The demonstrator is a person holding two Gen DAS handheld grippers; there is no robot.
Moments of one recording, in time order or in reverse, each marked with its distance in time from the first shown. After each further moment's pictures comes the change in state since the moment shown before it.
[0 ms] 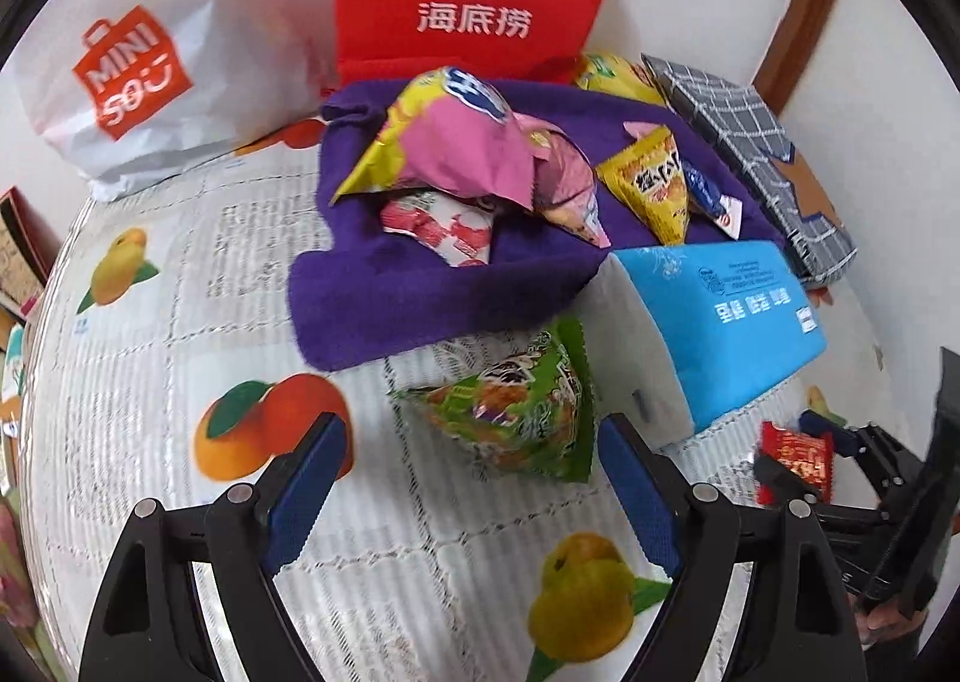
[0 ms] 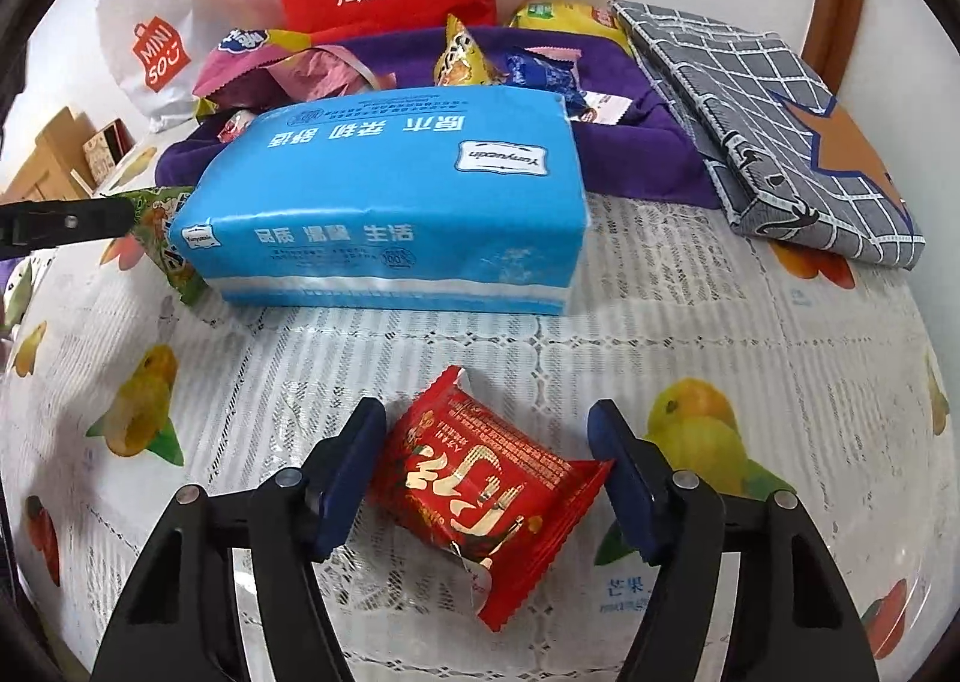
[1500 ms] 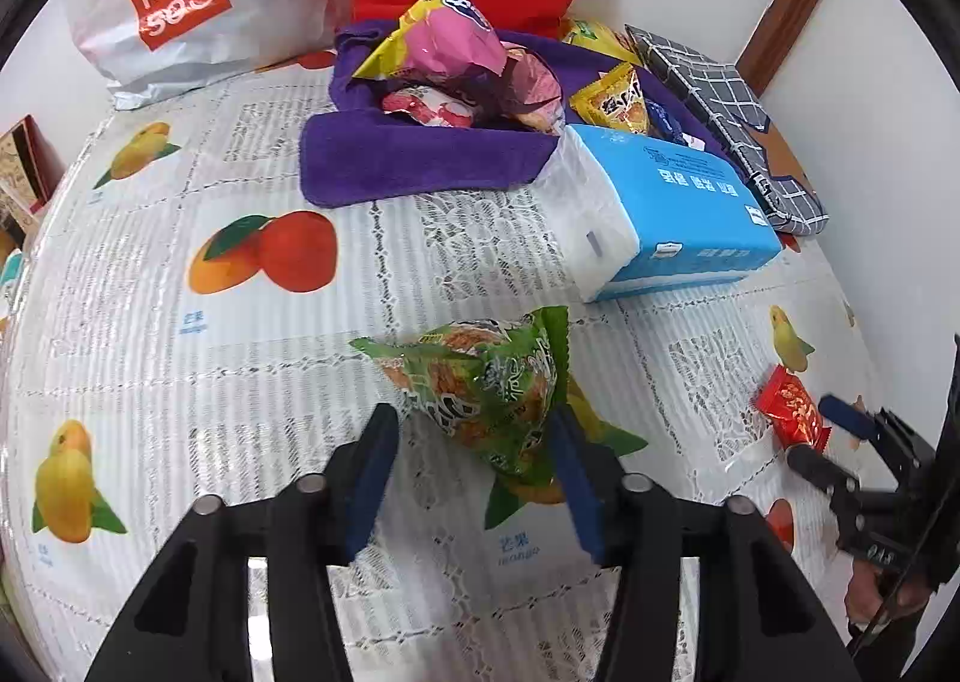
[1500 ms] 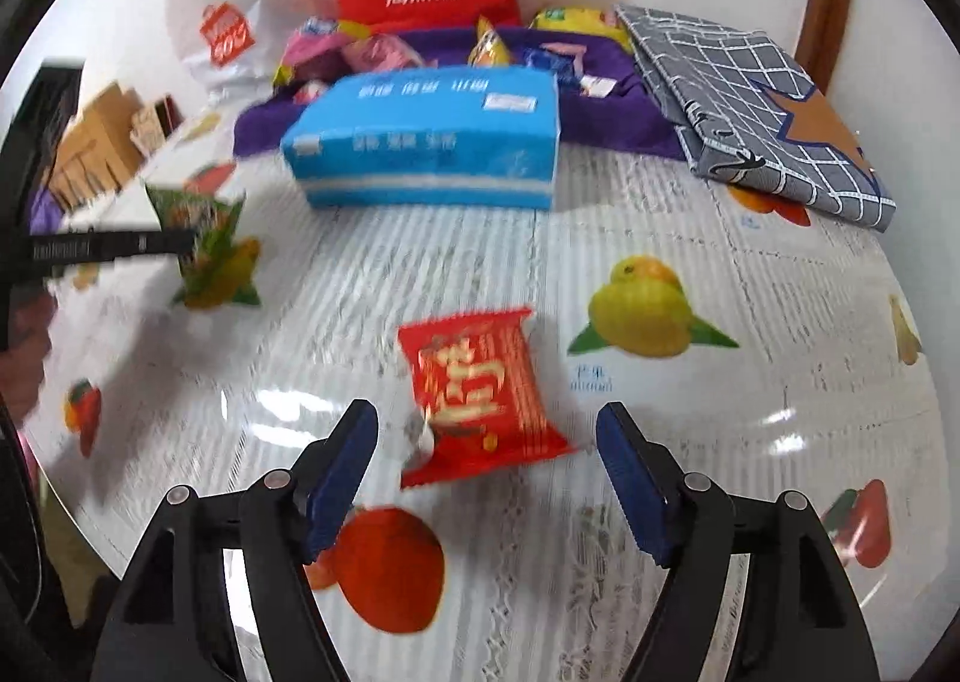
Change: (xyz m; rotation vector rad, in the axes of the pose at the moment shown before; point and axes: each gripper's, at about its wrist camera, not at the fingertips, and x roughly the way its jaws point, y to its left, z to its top) left arm -0.033 -0.007 -0.071 -0.068 0.046 -0.050; right arm -0.062 -0.008 -0.053 -0.012 -0.003 0.079
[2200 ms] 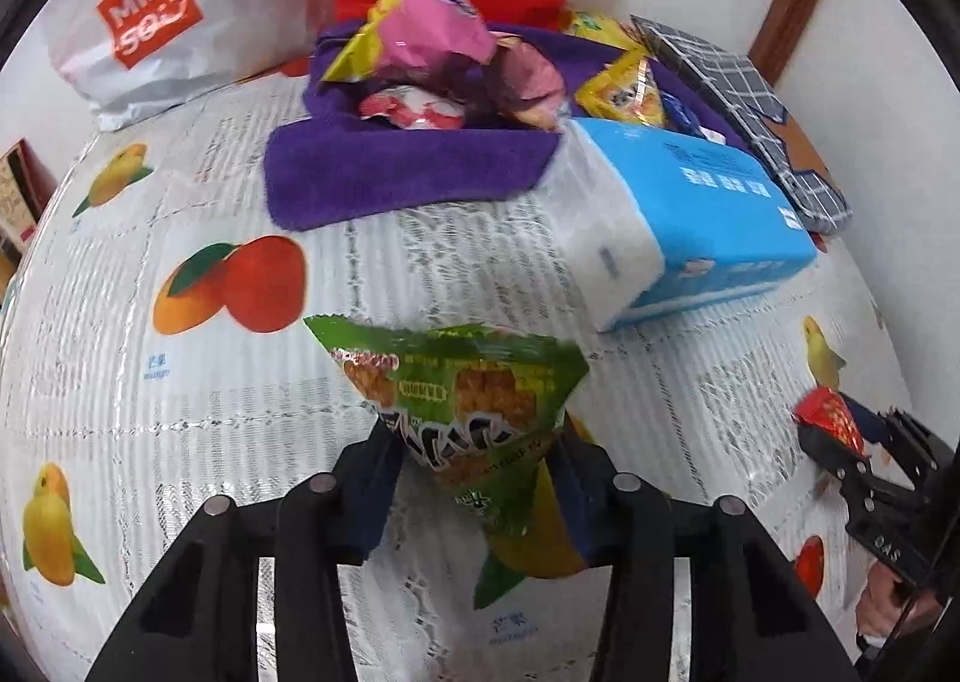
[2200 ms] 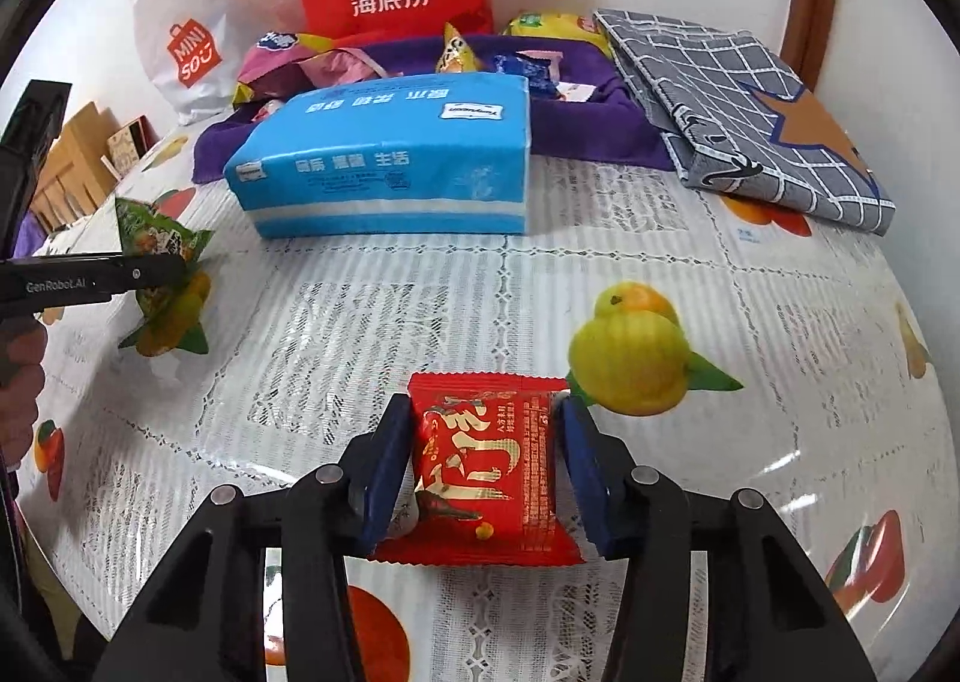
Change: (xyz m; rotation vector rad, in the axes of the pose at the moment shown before) left arm 0.028 -0.013 0.013 0.040 -0.010 0.029; right arm 0.026 -0.005 0.009 0.018 -0.021 -0.057
